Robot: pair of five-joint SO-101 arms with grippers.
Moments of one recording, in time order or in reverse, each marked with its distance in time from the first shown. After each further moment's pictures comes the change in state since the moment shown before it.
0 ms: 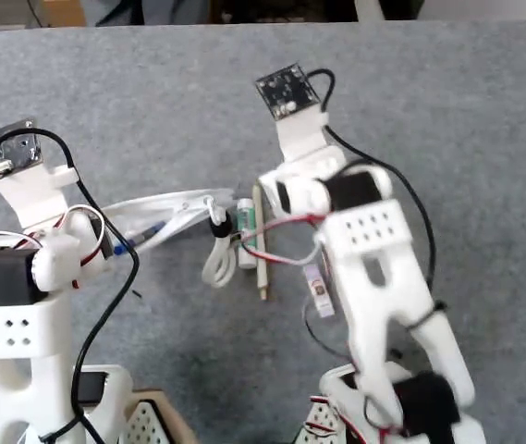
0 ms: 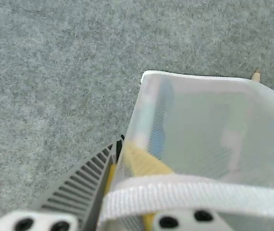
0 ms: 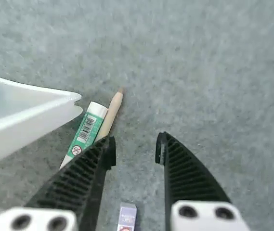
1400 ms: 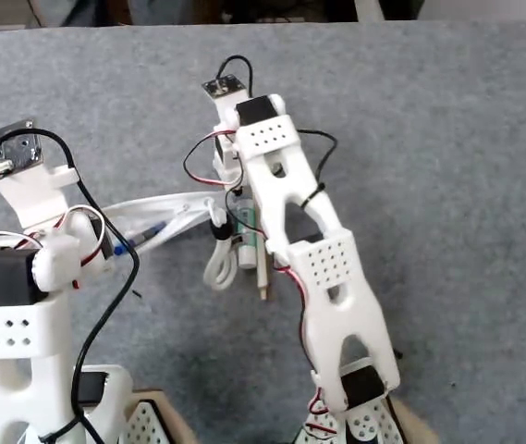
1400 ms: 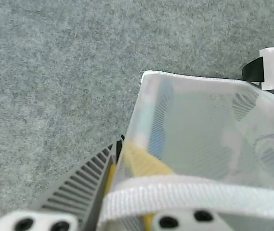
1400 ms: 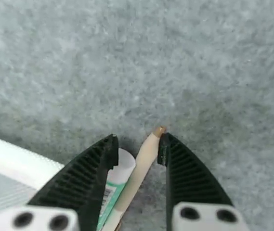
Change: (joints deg) left arm 0.0 0.0 0.2 0.0 0.0; right arm -5.4 78.8 -82.6 32.6 -6.3
